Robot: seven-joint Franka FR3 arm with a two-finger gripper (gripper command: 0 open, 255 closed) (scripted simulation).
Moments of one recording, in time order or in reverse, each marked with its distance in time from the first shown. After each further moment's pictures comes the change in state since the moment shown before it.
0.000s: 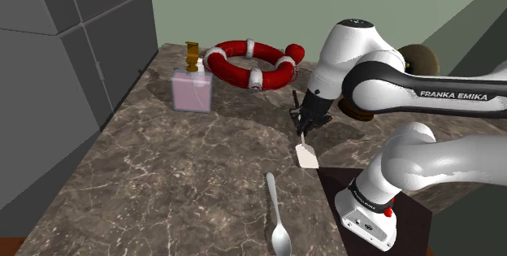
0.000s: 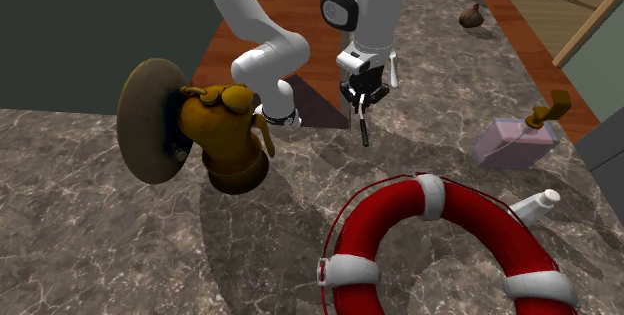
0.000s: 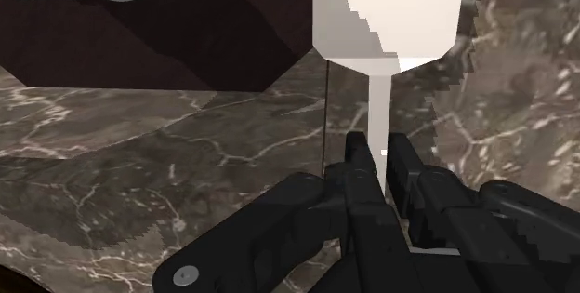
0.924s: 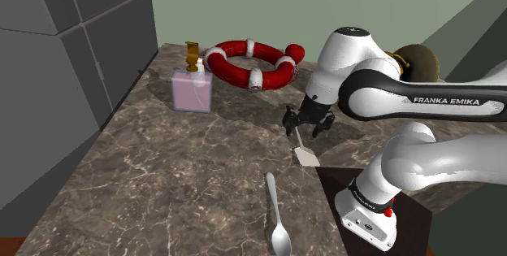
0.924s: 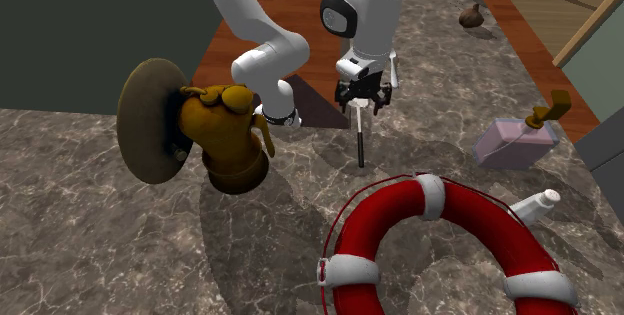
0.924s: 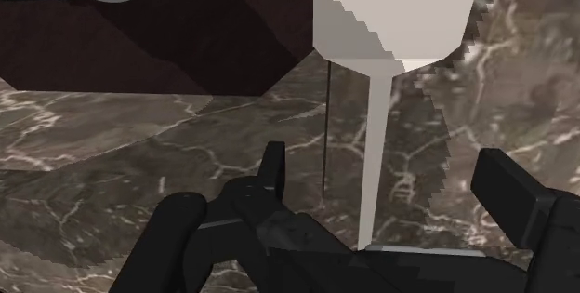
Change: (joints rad) arm 0.005 0.011 0.013 -0.036 0.013 0.047 0.000
